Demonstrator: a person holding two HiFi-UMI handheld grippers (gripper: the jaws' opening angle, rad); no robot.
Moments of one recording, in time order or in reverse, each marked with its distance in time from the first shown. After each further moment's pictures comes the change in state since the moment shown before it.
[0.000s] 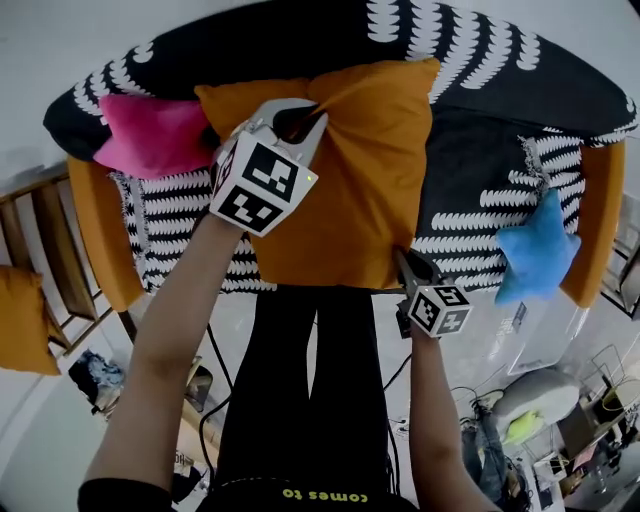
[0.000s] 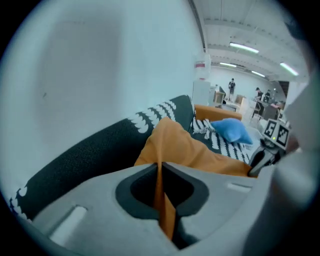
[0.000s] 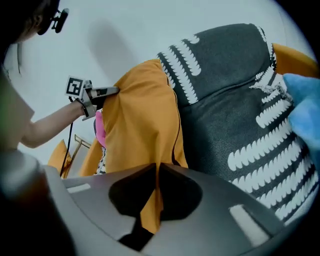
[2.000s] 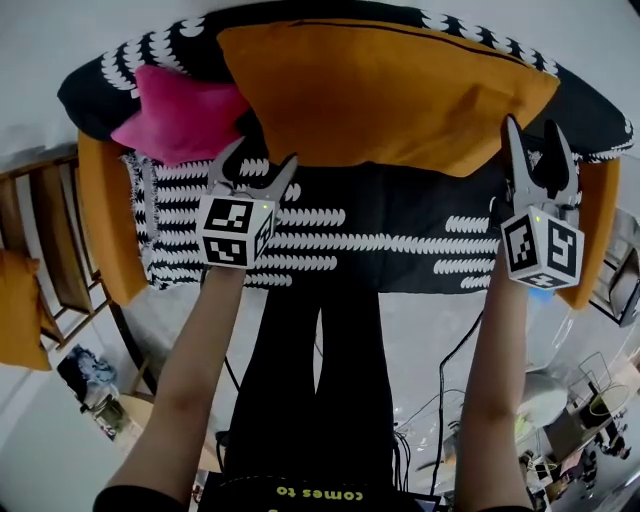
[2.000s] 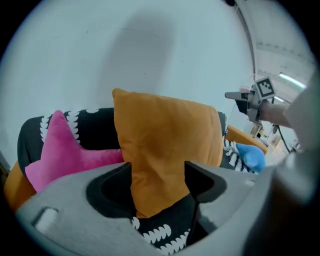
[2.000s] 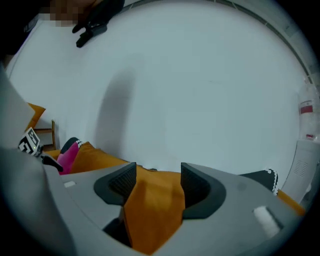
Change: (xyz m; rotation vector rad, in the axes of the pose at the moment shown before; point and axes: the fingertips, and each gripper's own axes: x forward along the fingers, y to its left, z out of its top) left arm -0.110 0.035 -0.145 -0.495 -0.066 0.269; right arm -0.084 0.104 0.334 -0.635 -0.715 -0.294
